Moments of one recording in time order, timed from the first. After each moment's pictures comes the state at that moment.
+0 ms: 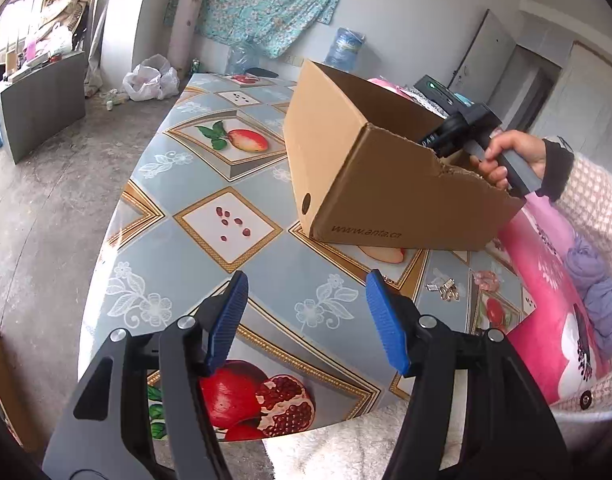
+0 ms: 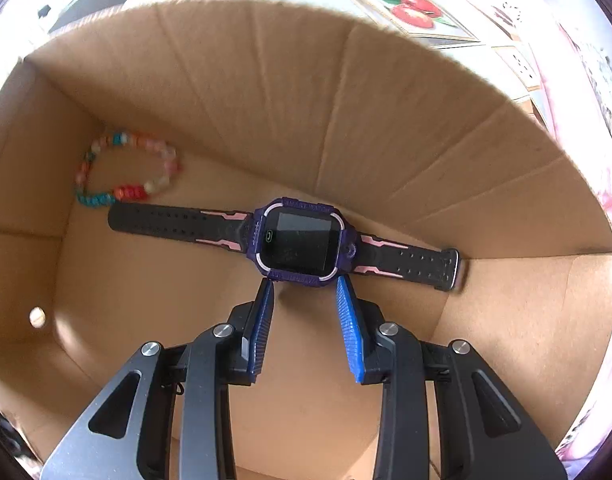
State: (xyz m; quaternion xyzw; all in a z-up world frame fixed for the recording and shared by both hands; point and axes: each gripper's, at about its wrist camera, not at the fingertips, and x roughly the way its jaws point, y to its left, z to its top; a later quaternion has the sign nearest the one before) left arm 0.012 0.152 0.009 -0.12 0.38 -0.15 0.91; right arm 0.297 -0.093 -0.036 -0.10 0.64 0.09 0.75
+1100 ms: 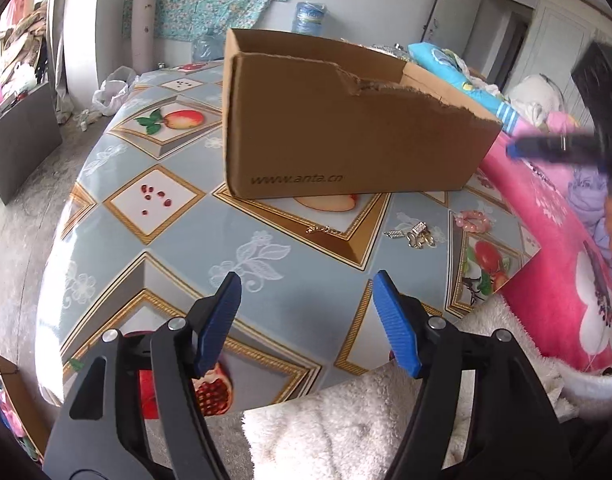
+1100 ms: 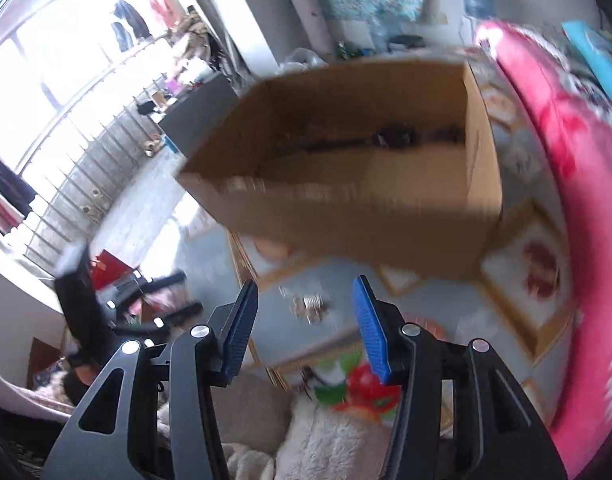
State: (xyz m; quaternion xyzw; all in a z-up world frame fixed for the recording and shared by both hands) left arm 0.000 0.082 -0.010 -0.03 0.40 -0.18 0.90; right arm 0.016 -0.148 0.030 0.06 0.46 0.21 0.86
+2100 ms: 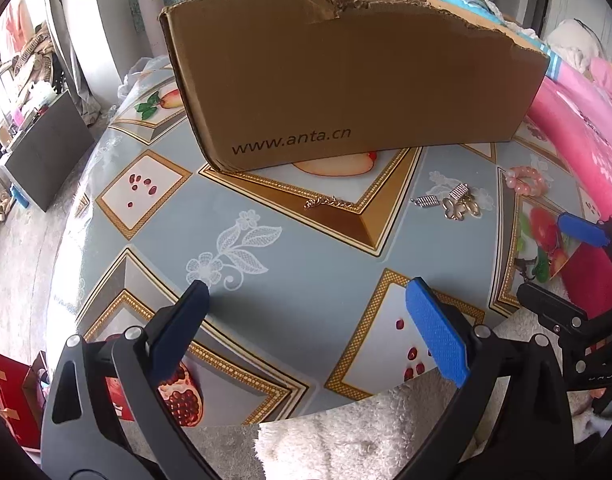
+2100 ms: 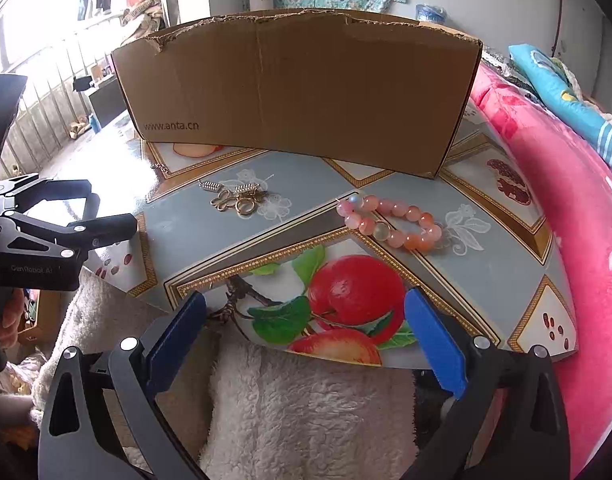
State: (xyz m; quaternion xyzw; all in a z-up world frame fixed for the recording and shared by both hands) left arm 0.023 0.040 -0.032 0.06 0.46 -0.10 0.88; right arm -0.041 -0.120 -0.069 -0.04 0.41 0.08 0.91
